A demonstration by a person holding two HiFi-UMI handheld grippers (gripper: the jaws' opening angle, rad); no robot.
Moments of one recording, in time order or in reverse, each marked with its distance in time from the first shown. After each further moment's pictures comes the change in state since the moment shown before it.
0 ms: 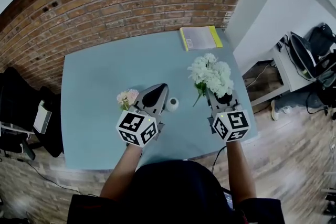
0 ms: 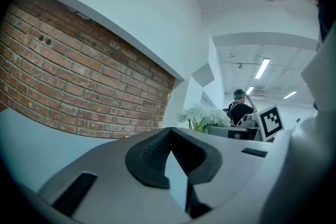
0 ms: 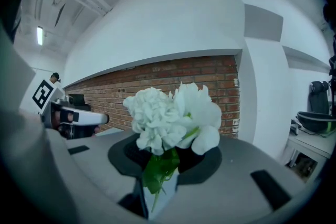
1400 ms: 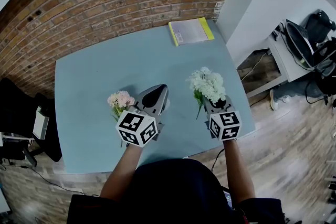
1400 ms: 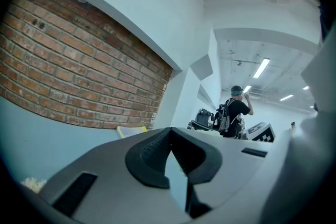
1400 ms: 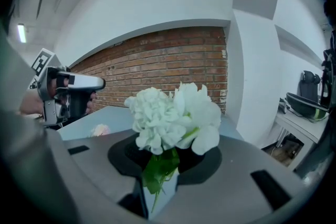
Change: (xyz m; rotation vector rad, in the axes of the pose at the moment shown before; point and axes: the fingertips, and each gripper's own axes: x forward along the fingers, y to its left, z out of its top) left arm 0.044 -0.020 -0.031 -0.036 0.081 -0.044; right arm -0.014 -0.048 -0.106 0.059 0.261 -0.060
